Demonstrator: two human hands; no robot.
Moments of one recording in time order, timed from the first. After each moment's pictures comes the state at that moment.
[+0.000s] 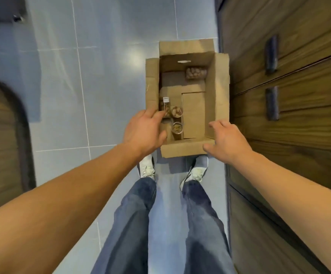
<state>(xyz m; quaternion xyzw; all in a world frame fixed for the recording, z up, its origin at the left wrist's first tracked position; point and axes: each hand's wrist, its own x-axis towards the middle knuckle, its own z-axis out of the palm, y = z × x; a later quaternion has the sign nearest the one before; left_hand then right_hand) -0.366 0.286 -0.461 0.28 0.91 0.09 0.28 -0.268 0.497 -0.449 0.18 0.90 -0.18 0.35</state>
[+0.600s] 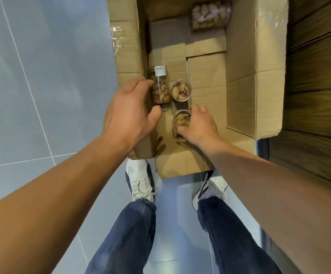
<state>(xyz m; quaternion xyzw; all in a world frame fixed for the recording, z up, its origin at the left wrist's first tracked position) -0.397 0.308 -0.725 0.21 0.92 0.18 0.26 -0.302 0.461 -0.815 0.32 0.84 -0.28 0.34</state>
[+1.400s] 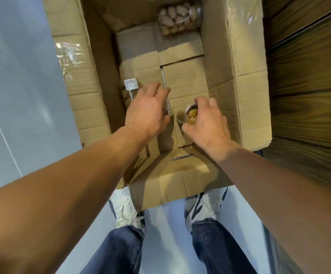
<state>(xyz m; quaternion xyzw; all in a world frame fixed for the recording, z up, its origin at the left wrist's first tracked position) -0.399 0.409 -0.852 0.34 0.89 0.09 0.29 -0.296 0.537 -0.837 0.35 0.86 -0.27 0.25</state>
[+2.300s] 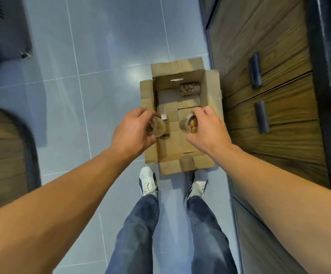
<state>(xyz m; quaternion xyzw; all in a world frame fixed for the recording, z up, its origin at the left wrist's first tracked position) -0.413 0.308 -0.460 0.27 0.92 0.16 0.23 -0.329 0.509 -0.463 0.23 0.91 -0.27 0.21</state>
